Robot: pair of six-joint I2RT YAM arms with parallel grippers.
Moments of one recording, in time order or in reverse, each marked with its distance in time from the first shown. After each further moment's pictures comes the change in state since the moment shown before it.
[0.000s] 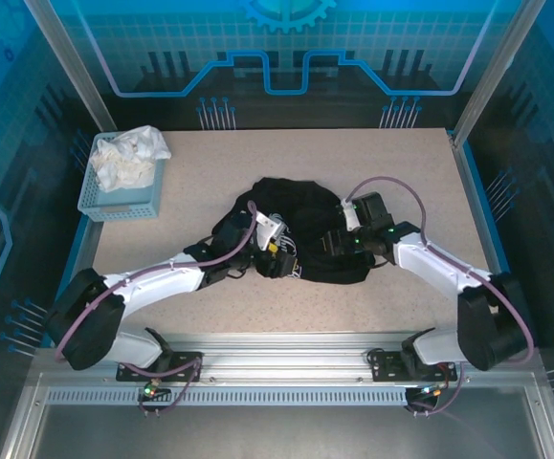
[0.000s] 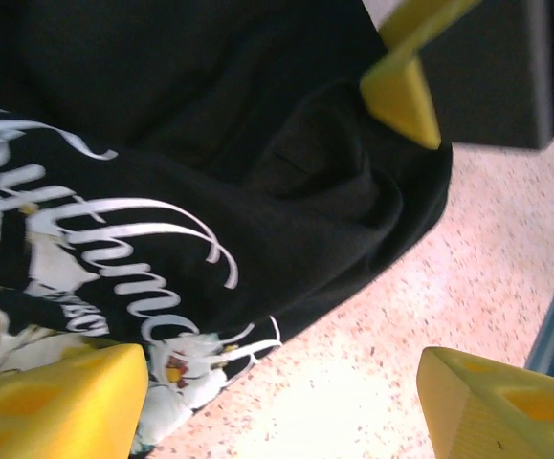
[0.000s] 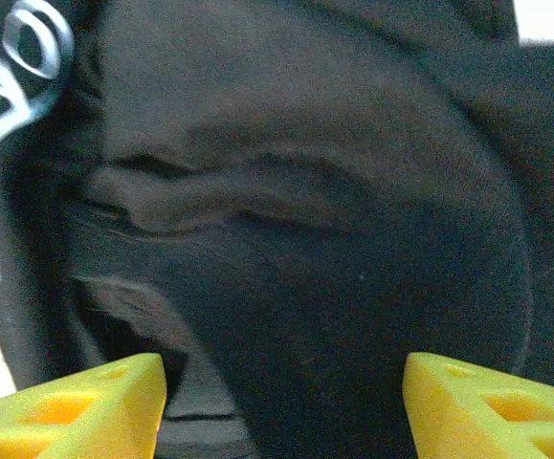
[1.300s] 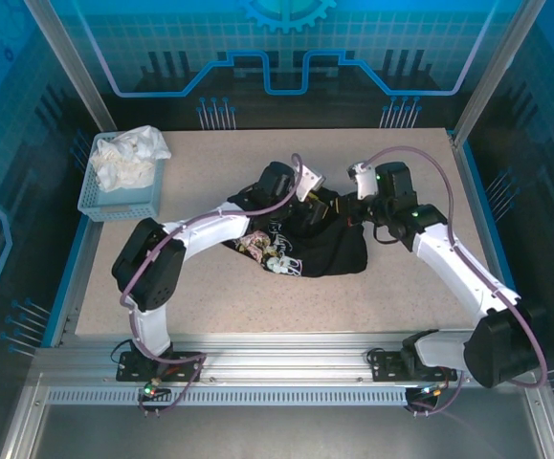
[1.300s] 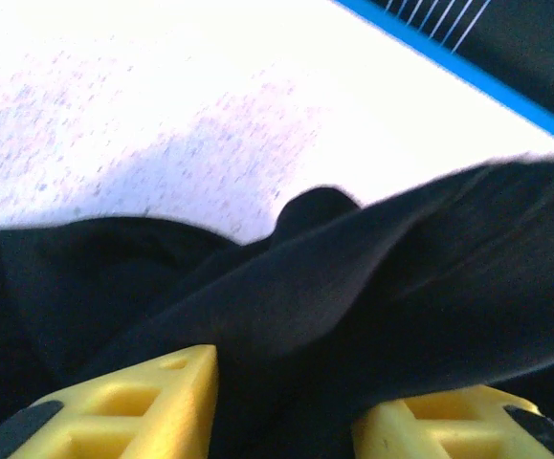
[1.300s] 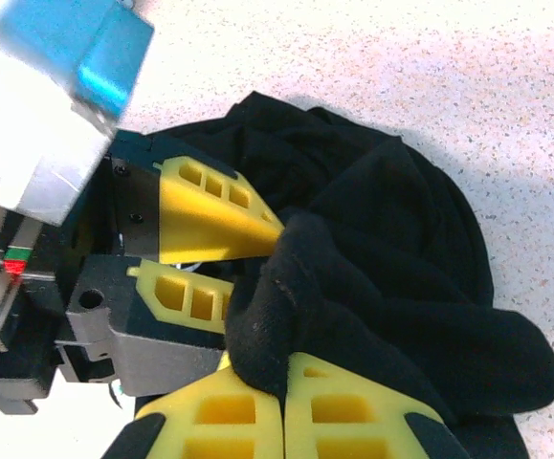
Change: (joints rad) left arm 0.042 0.489 0.633 -0.012 0.071 0.216; right arm -0.086 -0.108 0.230 -0.044 -0.180 -0.055
